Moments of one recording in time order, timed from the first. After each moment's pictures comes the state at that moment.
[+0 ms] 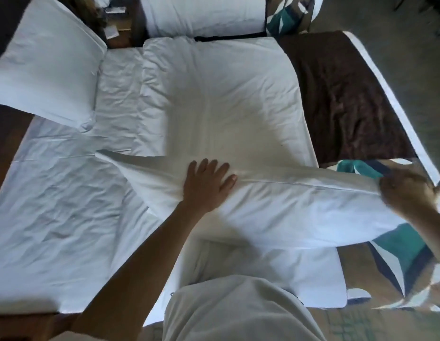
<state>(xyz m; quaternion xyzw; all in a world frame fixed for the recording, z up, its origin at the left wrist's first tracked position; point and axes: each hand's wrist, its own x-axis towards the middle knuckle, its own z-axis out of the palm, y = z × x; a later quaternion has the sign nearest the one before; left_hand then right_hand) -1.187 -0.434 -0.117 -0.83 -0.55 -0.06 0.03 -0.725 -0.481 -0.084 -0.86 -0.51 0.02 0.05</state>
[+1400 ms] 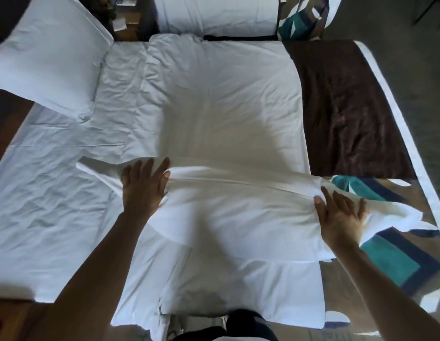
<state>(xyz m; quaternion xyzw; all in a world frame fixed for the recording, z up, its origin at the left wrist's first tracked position) -1.267 -0.433 -0.147 -0.72 -0.68 -0.09 0.15 -0.777 -0.500 -0.169 -0.78 -0.62 -0.02 0.10</state>
